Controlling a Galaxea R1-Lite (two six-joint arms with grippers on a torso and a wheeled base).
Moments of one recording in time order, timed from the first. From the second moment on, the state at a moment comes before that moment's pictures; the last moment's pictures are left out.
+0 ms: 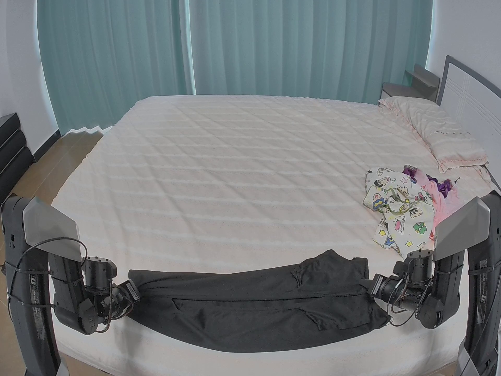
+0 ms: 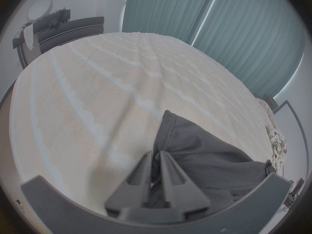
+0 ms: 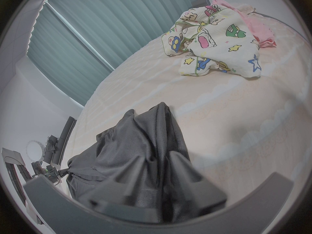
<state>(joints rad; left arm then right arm) -0.03 2.38 -0.29 -1.34 0.10 -0.57 0.16 2.44 -0.28 -1.55 0.14 0.57</state>
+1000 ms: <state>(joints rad) 0.00 2.14 -0.10 -1.31 -0.09 -0.47 0.12 2.35 -0.24 -1.55 0.15 0.58</state>
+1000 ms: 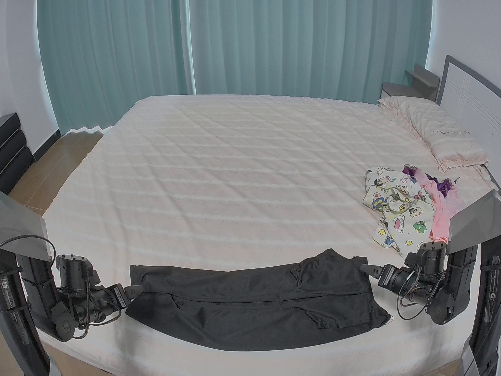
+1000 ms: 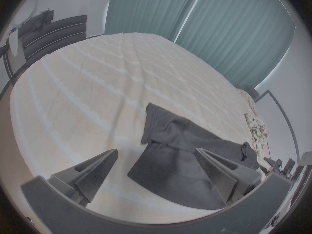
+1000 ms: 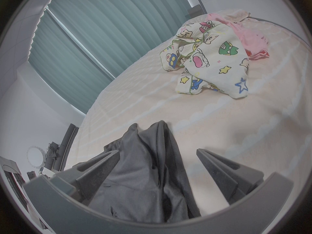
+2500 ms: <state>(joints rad) -0.07 2.32 -0.11 -1.38 0.05 -0.47 0.14 2.35 -0.24 -1.55 0.15 0.58</state>
